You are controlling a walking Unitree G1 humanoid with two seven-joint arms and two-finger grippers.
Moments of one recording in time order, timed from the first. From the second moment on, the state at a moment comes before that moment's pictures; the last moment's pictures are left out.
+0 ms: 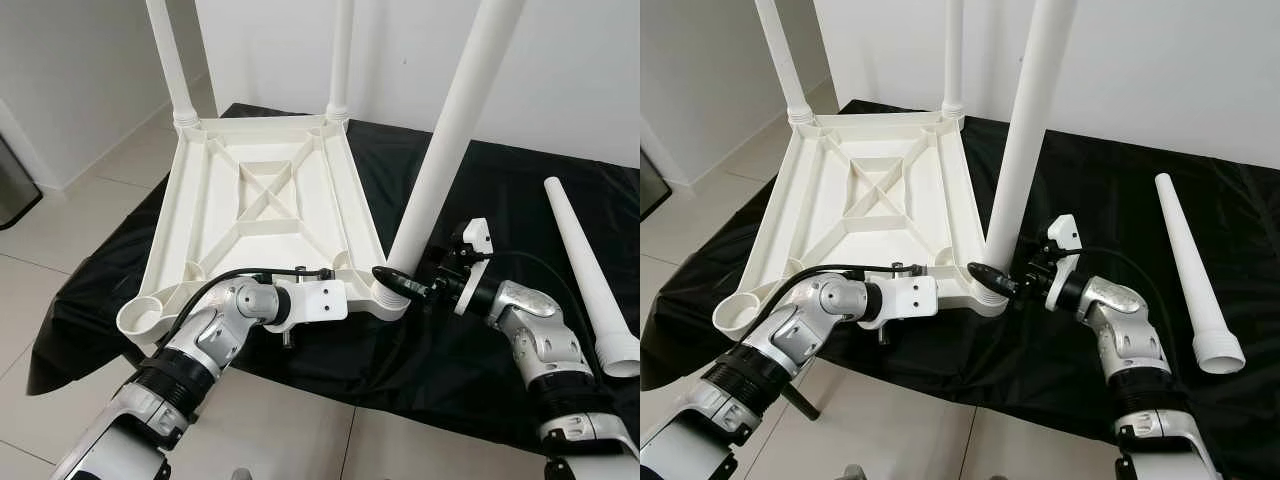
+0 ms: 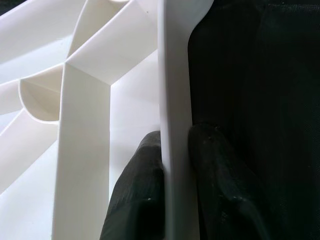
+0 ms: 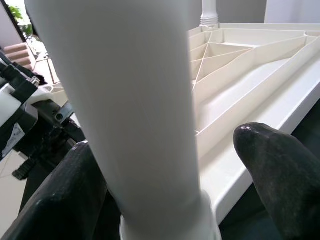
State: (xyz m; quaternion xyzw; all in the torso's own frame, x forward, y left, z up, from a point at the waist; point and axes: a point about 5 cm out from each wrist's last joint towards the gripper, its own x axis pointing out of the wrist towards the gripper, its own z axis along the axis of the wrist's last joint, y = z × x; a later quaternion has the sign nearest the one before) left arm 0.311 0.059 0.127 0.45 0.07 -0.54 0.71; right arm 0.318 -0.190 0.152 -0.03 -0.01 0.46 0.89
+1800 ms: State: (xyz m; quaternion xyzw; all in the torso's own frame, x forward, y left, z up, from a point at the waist) left arm 0.311 0.060 0.128 0.45 0.07 -0.53 0.71; right arm 0.305 -0.178 0.146 -0.01 -0.06 0.45 0.89
